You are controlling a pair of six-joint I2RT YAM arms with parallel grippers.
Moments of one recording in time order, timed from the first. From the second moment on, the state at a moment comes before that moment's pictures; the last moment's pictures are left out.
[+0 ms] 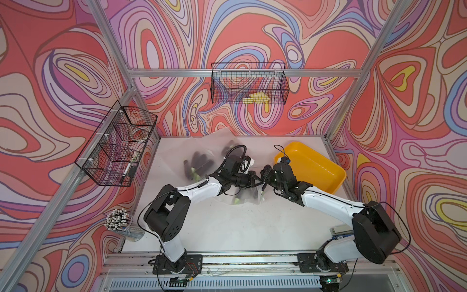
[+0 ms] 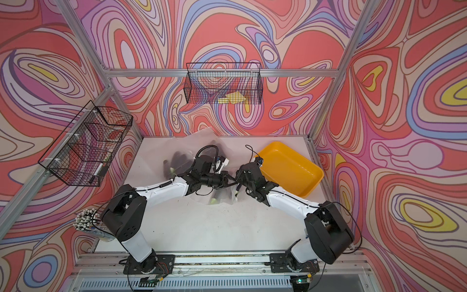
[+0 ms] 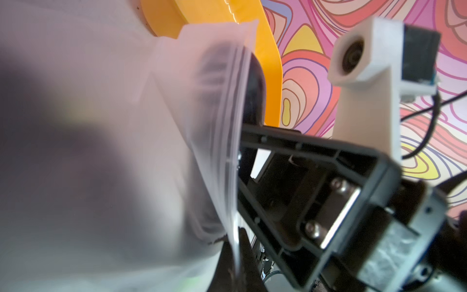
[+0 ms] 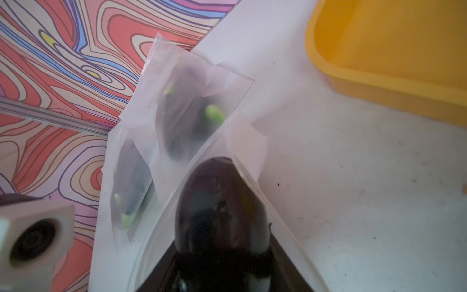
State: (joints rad) left arm -0.64 1.73 1.09 0.07 0.67 -0.84; right arm 0.57 1.47 0.88 -0.03 0.12 0.93
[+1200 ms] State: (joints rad) left arm -0.64 1.70 1.08 0.04 0.67 -0.78; right arm 0.36 1.48 0.96 -0.26 -0.18 0.73
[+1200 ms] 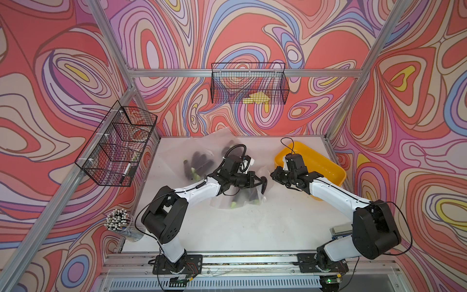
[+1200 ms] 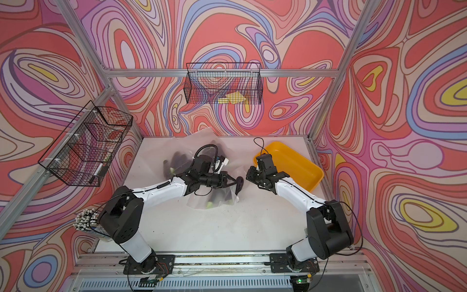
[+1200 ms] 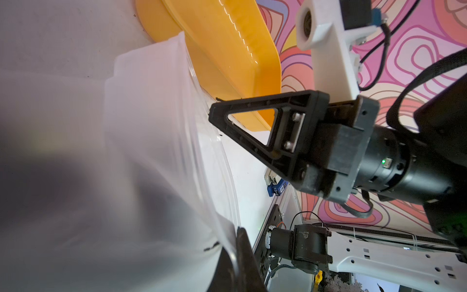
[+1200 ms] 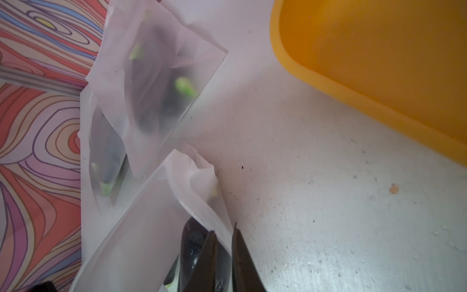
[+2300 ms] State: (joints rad) left arm -0.59 1.48 1.16 -0.25 0.54 -0.62; right arm 0.47 1.41 1.10 -0.25 -0.32 0.74
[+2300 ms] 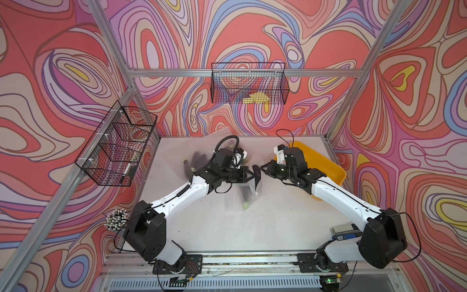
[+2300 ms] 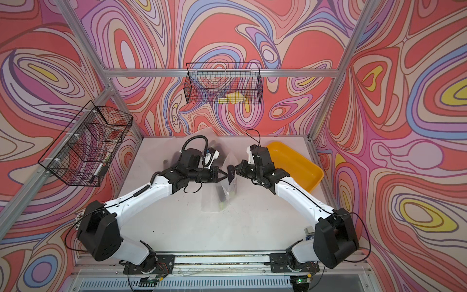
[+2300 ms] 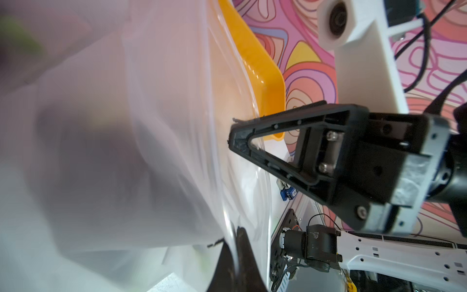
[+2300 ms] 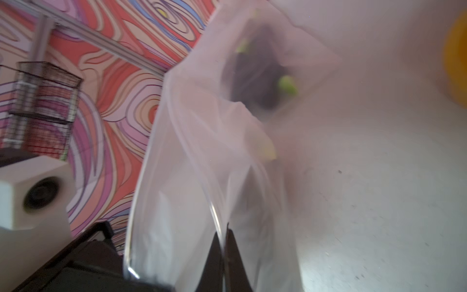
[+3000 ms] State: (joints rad) left arm -0.54 1.14 1.28 -0.59 0.32 -0.51; right arm 0.62 1.47 1.34 -0.21 -0.42 0.75
